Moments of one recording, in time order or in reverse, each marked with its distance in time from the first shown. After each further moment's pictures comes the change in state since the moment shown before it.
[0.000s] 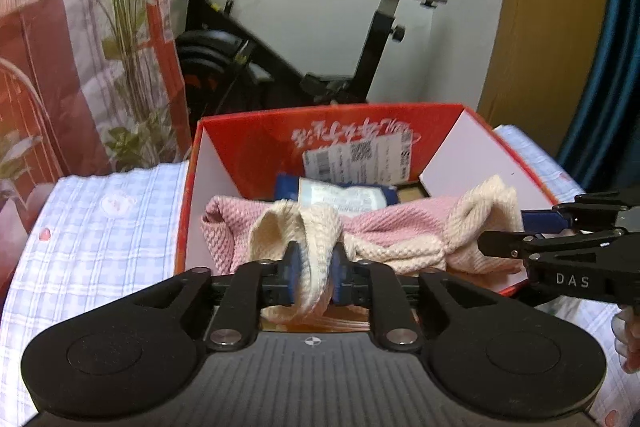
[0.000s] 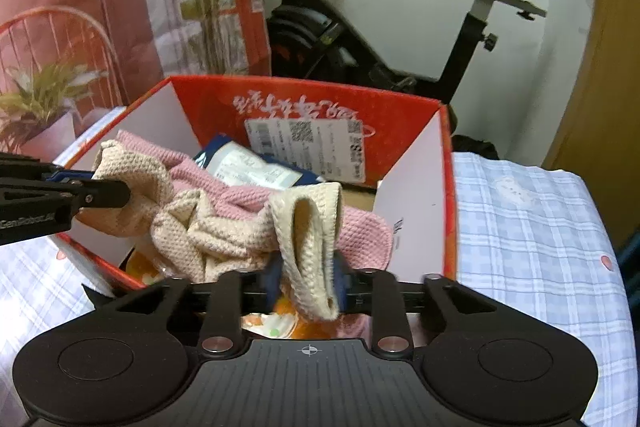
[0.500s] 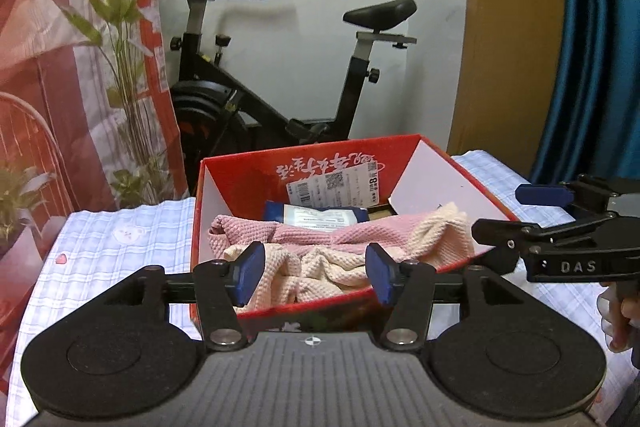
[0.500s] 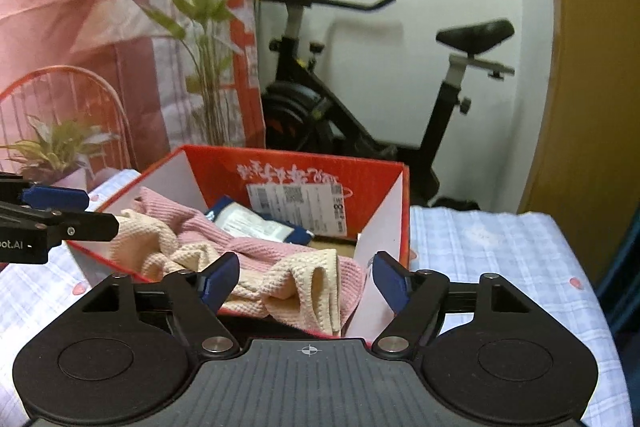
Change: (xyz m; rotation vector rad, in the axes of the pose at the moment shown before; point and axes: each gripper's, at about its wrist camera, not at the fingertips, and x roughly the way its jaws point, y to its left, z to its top) left arm -0.060 -0.021 -0.024 0.049 -0.141 -0.018; right arm -0.069 -0.007 -0.027 -0.008 -0.242 -0.017
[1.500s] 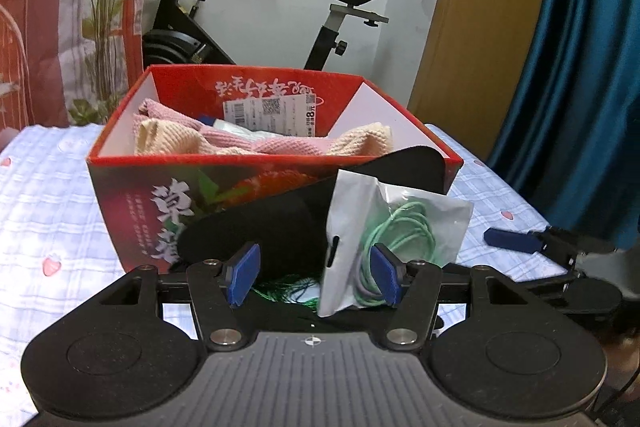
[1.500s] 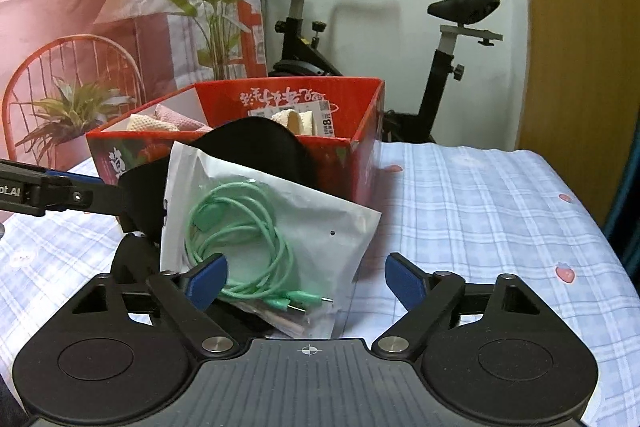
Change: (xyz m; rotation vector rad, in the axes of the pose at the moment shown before) left arm 0.008 -0.042 -0.077 -0.149 0.048 -0.133; right arm -0.042 -0.030 -0.117 0.017 0.007 0.049
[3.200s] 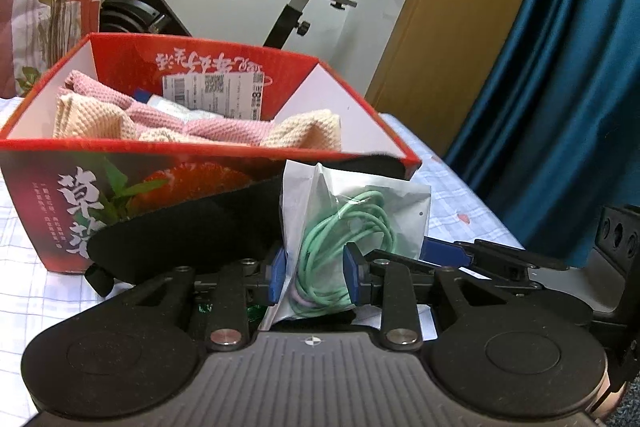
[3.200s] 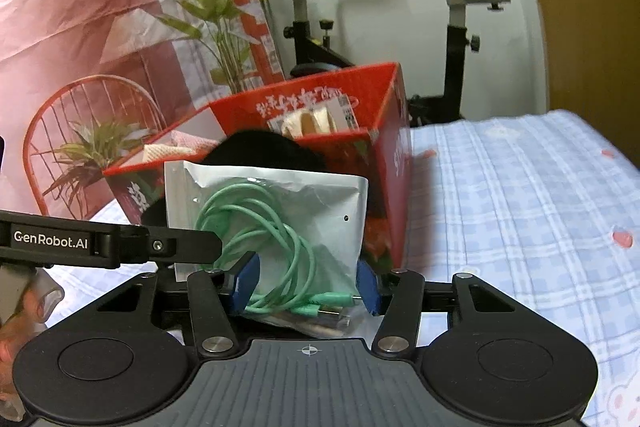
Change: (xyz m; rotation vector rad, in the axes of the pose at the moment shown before) left arm 0.034 -0.018 0.009 -0.062 0.036 -0.146; right arm 0.020 -0.014 0.004 0.158 -0.015 0.135
